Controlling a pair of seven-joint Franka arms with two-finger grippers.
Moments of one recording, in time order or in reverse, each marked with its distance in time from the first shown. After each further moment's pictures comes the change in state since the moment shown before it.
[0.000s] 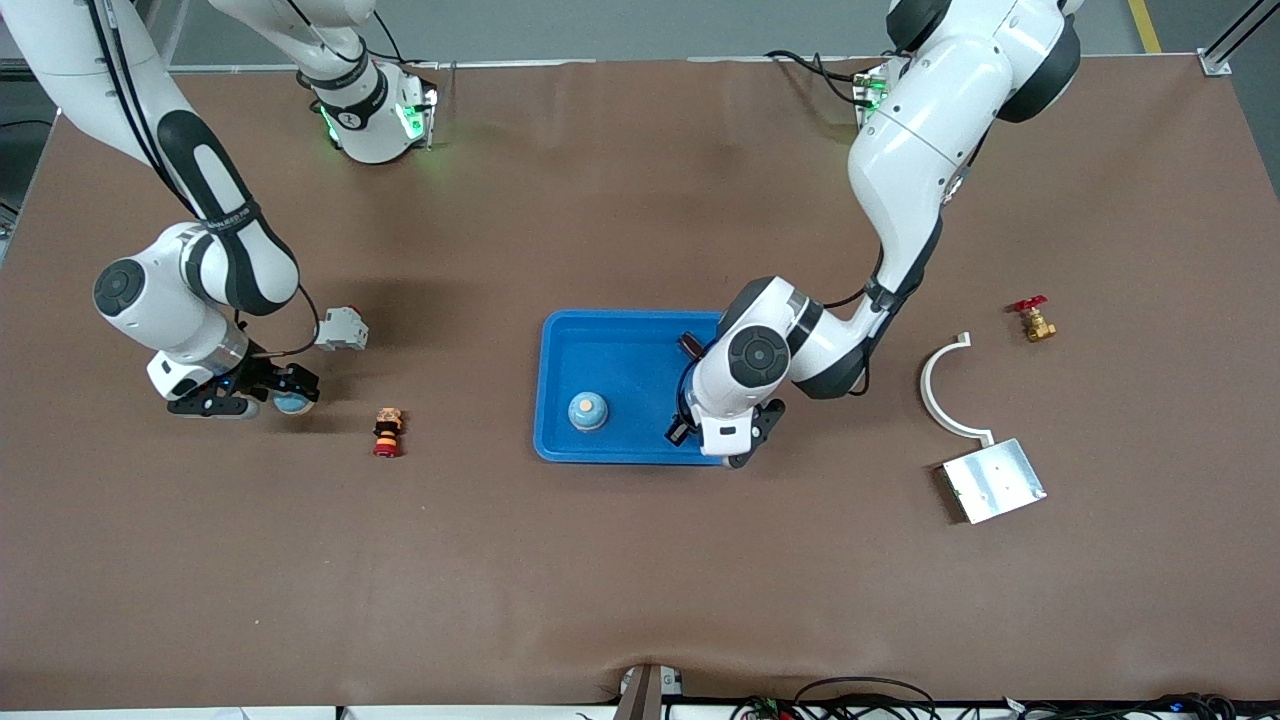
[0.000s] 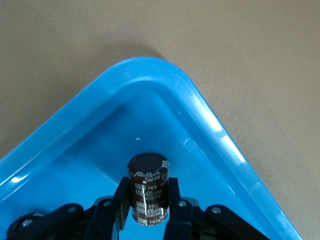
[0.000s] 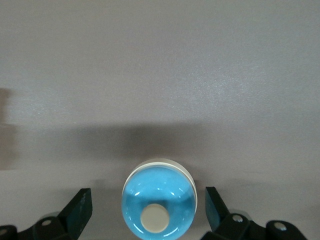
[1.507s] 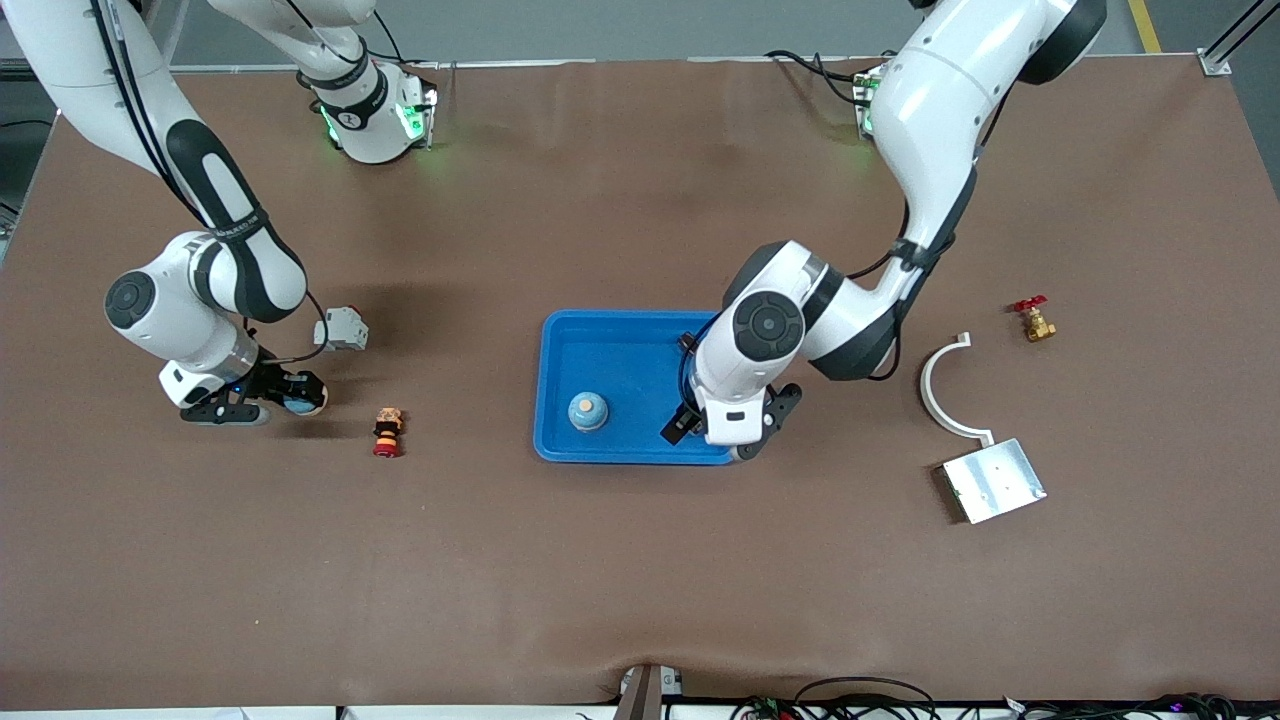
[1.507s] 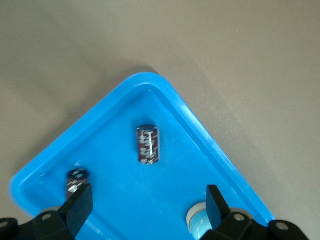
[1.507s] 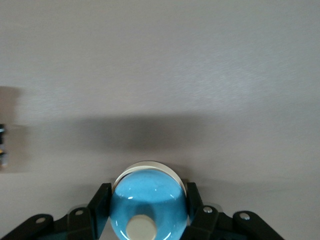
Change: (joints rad) left arm -0.003 -0.179 0.010 0.042 0.000 -0.238 -0.001; right arm 0.032 0.018 0.005 0.044 -0.002 -0.076 0.049
